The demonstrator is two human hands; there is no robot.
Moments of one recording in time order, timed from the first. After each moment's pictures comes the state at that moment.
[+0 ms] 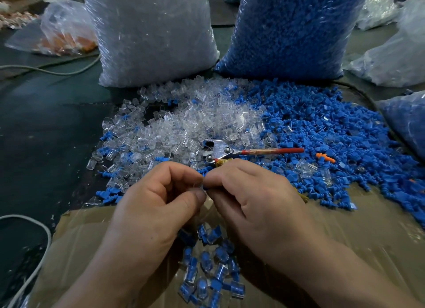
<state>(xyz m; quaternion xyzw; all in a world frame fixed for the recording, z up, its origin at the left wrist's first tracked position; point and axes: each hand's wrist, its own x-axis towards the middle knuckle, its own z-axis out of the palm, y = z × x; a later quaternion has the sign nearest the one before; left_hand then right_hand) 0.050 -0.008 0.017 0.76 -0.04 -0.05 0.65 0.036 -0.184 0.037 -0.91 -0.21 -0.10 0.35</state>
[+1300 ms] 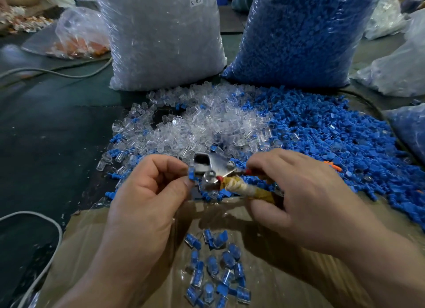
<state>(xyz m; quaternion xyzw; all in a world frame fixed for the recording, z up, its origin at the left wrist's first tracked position) 0.054 -0.006 0.019 0.70 0.00 0.03 0.71 0.045 -0.223 0.056 -0.98 -0.15 -0.04 0.13</state>
